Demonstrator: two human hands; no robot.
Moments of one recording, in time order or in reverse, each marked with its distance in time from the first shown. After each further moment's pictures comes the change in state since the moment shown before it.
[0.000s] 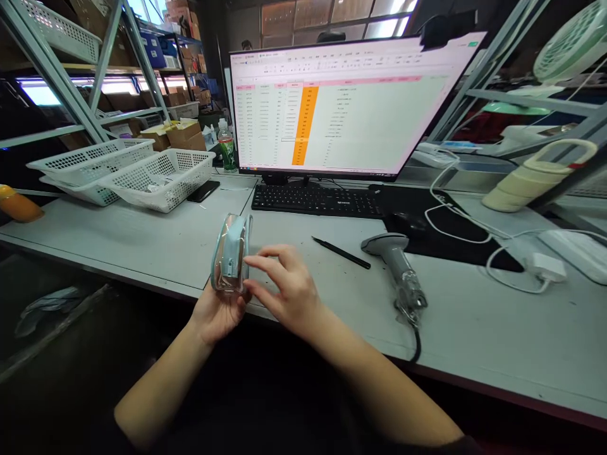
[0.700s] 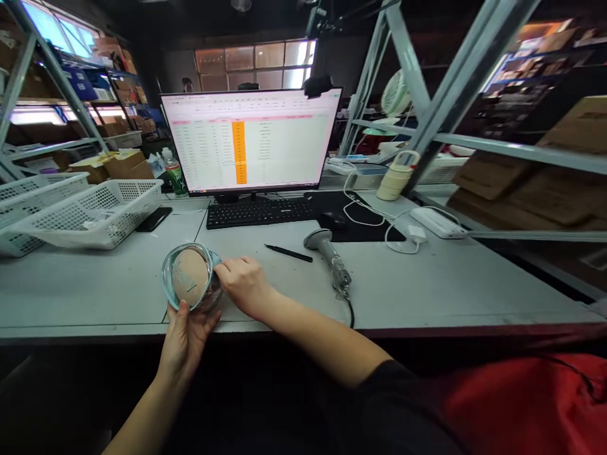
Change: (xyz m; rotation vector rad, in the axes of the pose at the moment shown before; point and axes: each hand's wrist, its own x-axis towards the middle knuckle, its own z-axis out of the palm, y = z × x) left_hand 0.008 -0.032 -0.016 0.305 0.080 0.523; right_hand -0.005 0.035 0.017 -0.564 -0.340 0.043
